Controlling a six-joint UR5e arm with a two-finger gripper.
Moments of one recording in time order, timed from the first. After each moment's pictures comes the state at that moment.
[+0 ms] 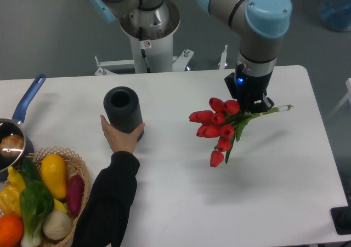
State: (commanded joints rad) arm 2.65 -1.81 -1.52 -1.27 1.55 1.51
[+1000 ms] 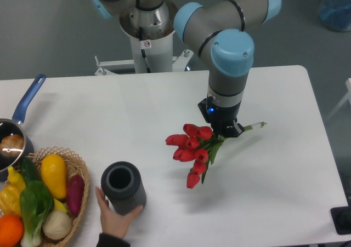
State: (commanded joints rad) arm 2.52 -1.87 -1.60 -1.19 1.55 1.35
